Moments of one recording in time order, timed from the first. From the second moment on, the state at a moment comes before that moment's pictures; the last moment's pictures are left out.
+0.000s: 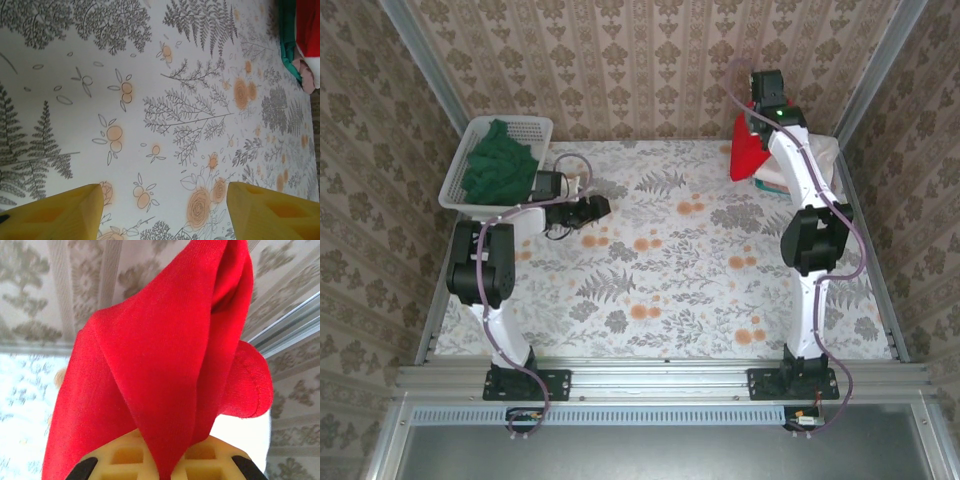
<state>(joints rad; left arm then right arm) -0.20 1.88 1.14 -0.12 0.66 -0.43 0.09 2.24 2.35 -0.76 0.48 -0.12</state>
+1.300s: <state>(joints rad) -0.25 1.98 1.27 -0.17 0.69 -0.43 -0.01 2.28 2.07 -0.55 0.59 -0.13</state>
